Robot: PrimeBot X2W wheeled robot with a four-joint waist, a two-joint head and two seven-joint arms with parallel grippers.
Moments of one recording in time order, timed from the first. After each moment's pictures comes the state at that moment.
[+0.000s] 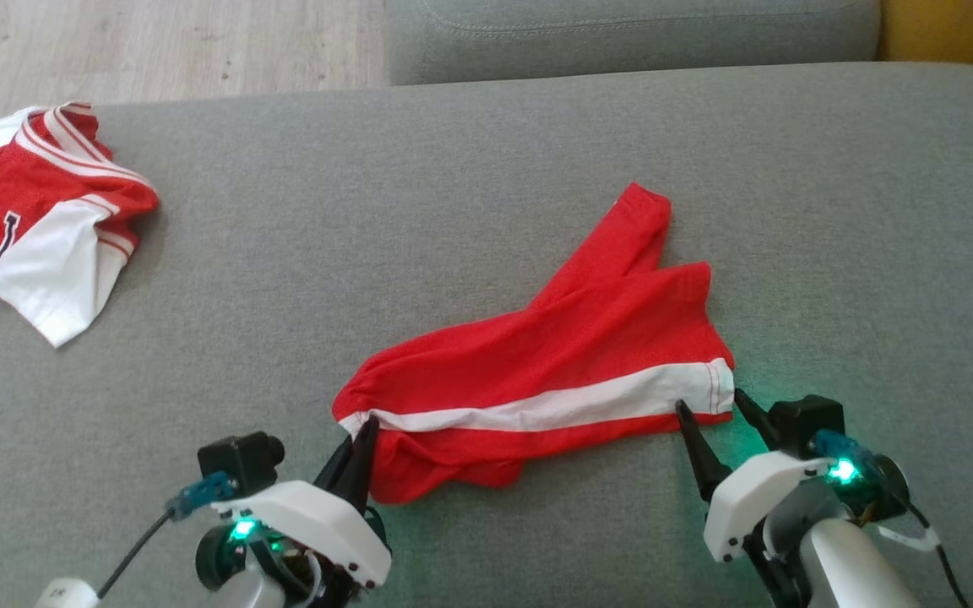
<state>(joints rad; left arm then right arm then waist) -0.10 0.19 -0.48 0.20 -0.80 0.06 0.15 -0.16 -0.05 0.15 0.54 0.08 0.13 0.01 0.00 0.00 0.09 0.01</state>
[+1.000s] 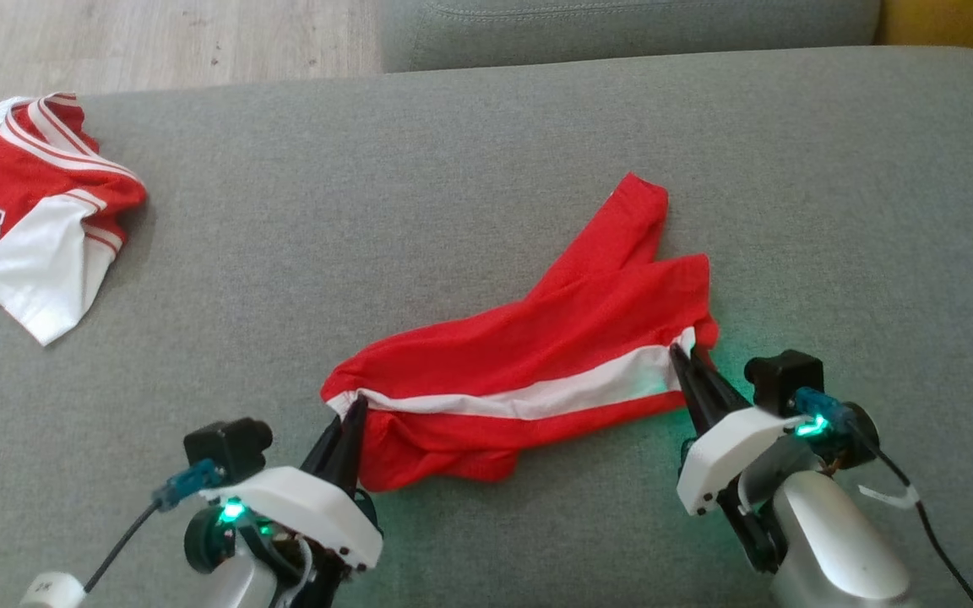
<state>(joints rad) -0.12 0.20 -0.48 0.20 -0.80 0.06 0.12 -0.29 -0.05 0.24 0.64 0.15 0.13 -0.07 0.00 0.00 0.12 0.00</state>
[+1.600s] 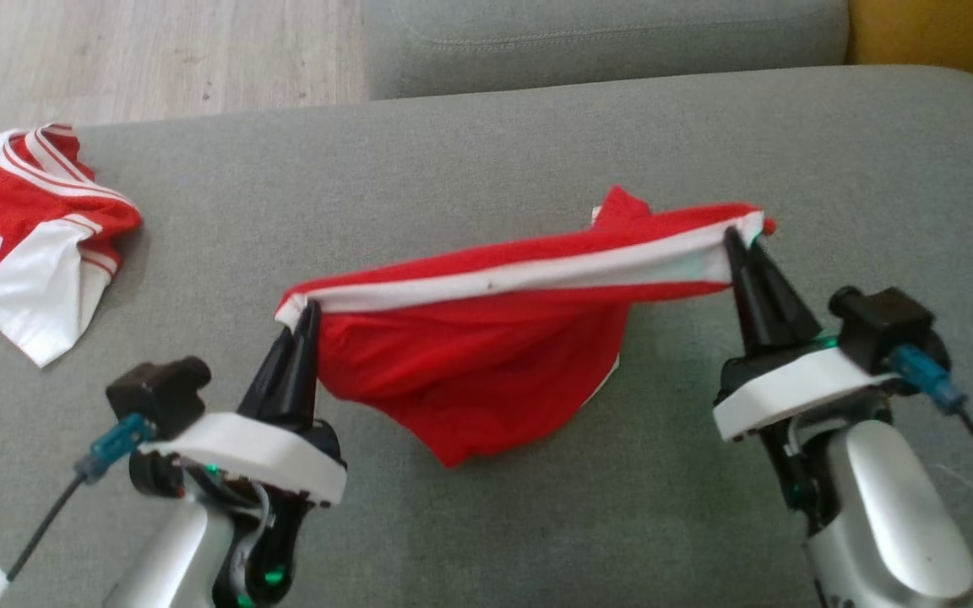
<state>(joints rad) -0.17 0.26 -0.42 0.01 -0.76 0.09 0.07 -0.24 -0.05 0.14 0.22 0.15 0.13 -0.08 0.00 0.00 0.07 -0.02</state>
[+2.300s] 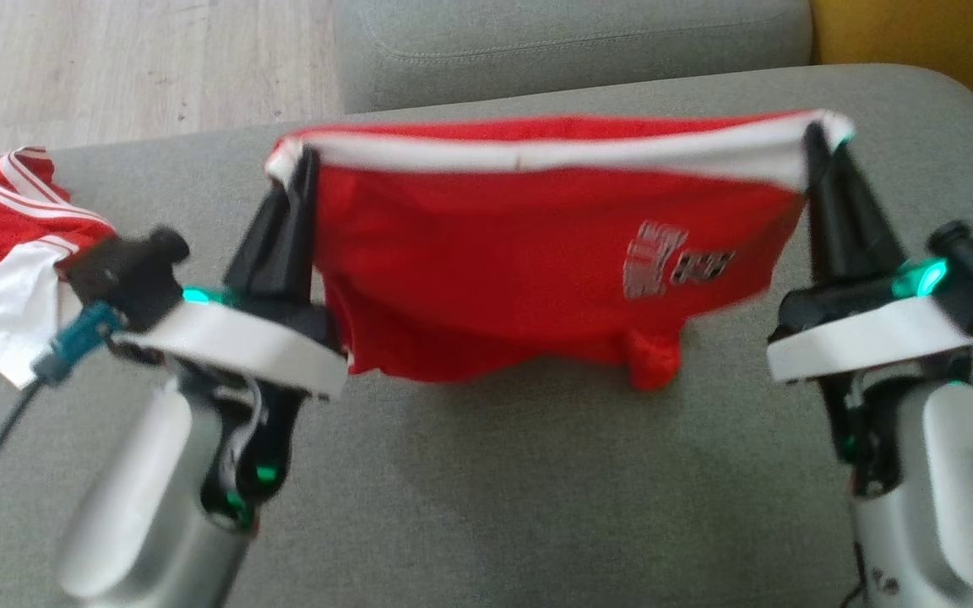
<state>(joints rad) -0.40 0.27 -0.42 -0.07 -0.71 0.08 0.08 -0.27 -0.05 0.06 -0.08 0.12 0.13 0.02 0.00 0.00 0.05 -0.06</state>
